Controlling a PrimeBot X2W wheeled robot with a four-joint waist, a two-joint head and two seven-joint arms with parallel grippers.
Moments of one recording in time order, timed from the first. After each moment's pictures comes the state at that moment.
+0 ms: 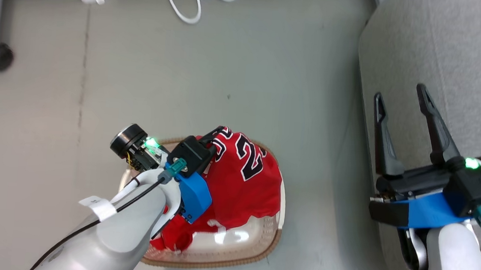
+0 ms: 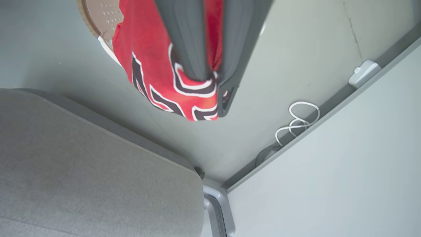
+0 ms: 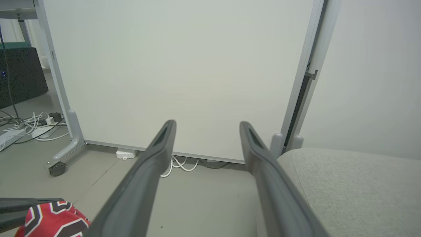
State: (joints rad) left arm -0.73 0.20 -0.91 0.80 -0.34 -0.09 -0.26; right arm -0.33 -0.06 0.04 0.04 -0.01 0.13 -0.26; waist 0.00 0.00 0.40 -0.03
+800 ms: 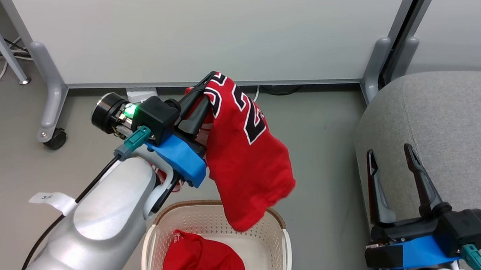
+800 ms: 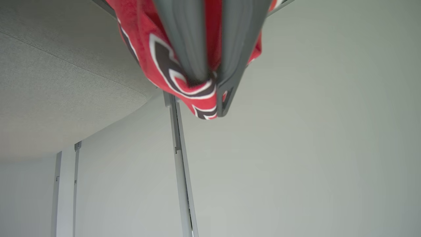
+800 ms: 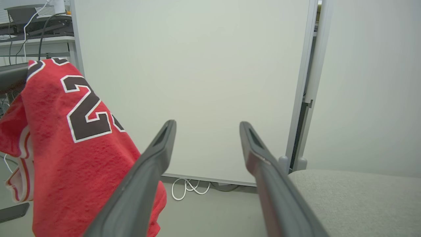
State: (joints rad) left arm -0.67 0.19 -0.62 0.53 -0.36 -0.11 -0.26; right arm -0.14 -0.05 0.03 0.07 0.04 0.13 -0.26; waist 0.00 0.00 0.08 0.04
